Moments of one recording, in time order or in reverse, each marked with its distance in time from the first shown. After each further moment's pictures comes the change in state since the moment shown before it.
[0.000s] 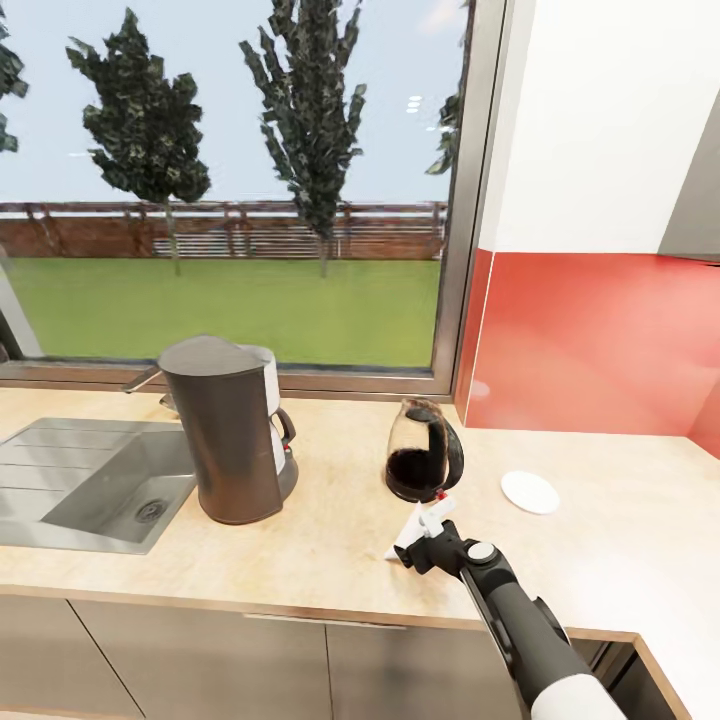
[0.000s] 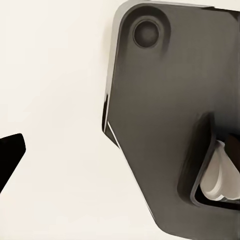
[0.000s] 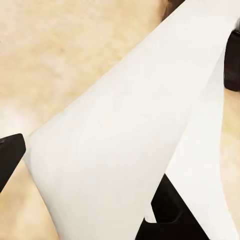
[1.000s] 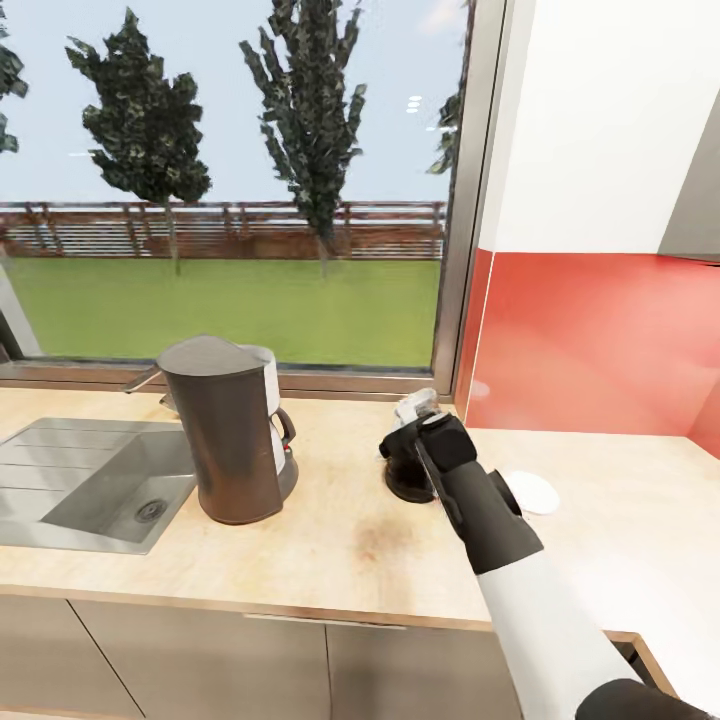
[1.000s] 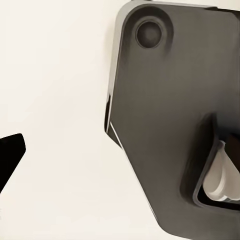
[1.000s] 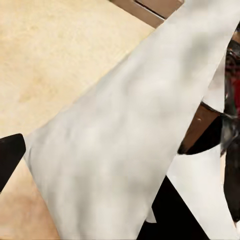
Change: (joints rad) left arm 0.000 0.006 0.000 0.000 -0.002 0.000 -0.001; right arm -0.325 0.123 0.121 -0.262 0.139 0.614 -0.064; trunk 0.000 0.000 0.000
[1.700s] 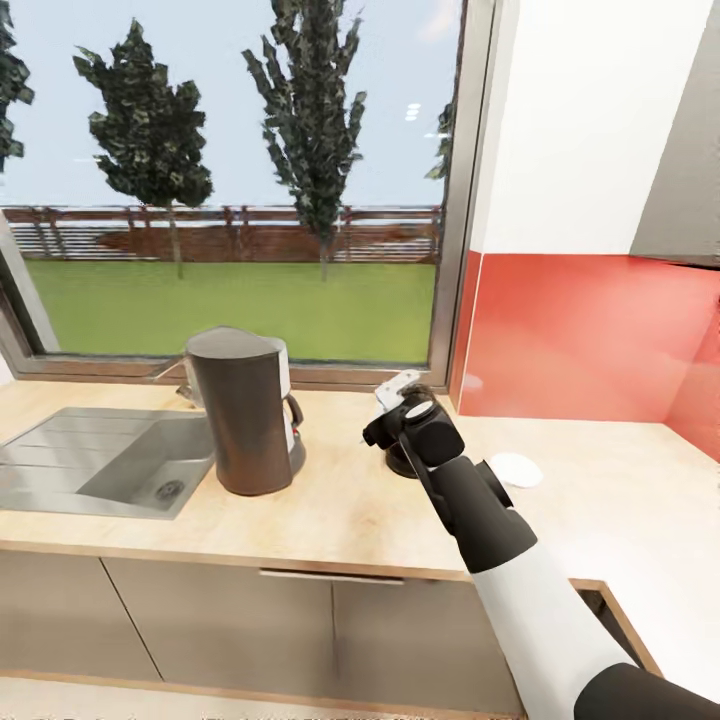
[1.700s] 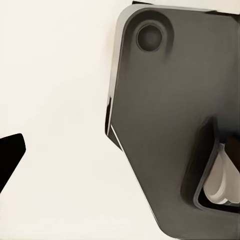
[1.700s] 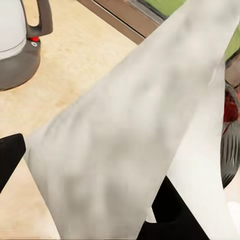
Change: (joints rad) left arm 0.000 0.001 0.000 0.001 0.000 0.000 0.002; right arm -0.034 0.000 0.117 -0.066 0.000 0.001 -0.003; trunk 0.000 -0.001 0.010
